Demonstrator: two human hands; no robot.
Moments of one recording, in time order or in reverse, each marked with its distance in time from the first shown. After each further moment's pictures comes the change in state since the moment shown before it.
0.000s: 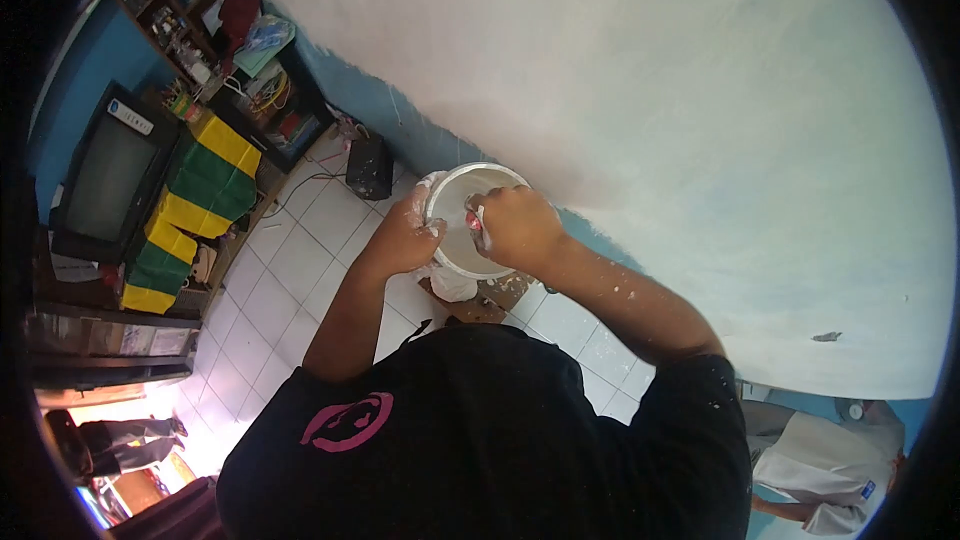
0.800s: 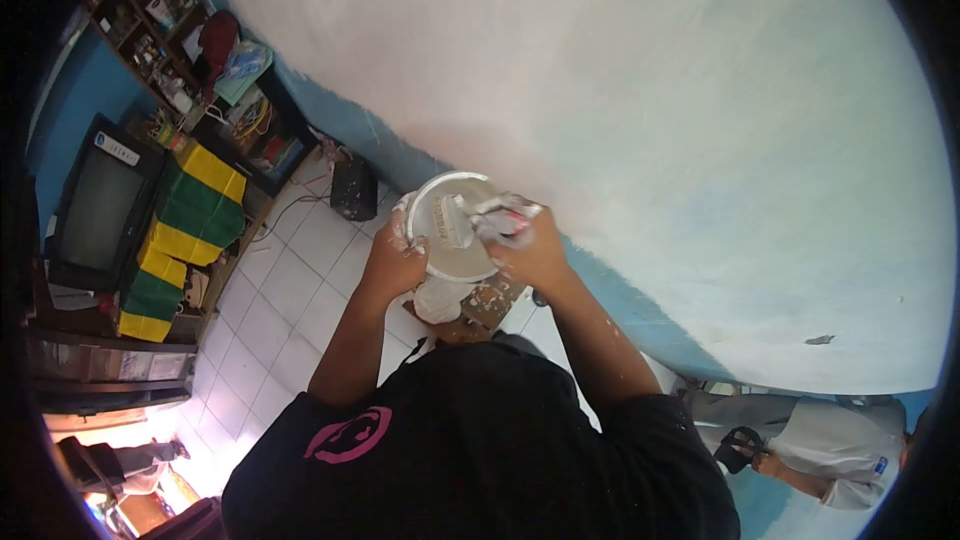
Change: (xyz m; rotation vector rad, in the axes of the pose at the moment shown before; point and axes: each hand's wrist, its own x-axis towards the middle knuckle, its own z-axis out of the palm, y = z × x) left_hand 0.027 -0.018 0.031 -0.013 0.202 -0.087; right_hand -0.019 0.055 0.022 0.945 0.376 0.227
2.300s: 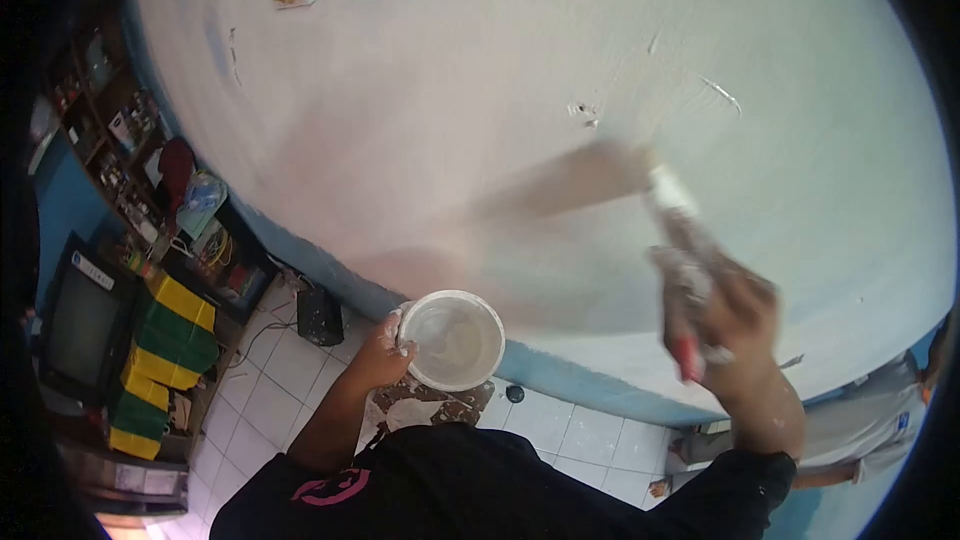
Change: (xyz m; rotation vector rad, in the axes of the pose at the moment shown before) left_hand 0.083 0.008 0.037 -0.034 -0.324 0.203; right_hand -0.020 -0.213 -0.213 -1.520 0.316 -0.723
